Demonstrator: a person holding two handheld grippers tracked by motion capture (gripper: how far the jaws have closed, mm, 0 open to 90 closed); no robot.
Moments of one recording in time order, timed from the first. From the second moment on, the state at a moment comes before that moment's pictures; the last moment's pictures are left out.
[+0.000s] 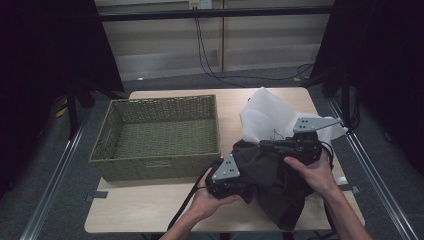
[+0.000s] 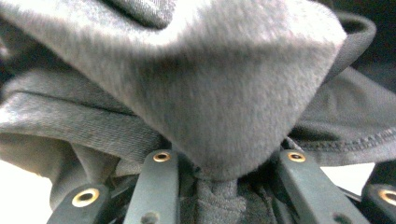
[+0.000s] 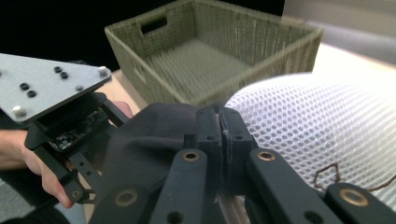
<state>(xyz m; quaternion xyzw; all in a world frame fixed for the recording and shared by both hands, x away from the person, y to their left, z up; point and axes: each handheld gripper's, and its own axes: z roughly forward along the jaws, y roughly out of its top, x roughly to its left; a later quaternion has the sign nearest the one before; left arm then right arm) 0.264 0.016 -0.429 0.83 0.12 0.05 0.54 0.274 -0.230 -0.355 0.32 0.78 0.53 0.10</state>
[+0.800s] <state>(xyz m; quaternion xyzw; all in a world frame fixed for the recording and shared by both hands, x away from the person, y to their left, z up) 0.292 -0.012 -0.405 0.80 0.17 0.05 0.57 0.241 -0.218 -0.318 0.27 0.77 0.56 0.09</state>
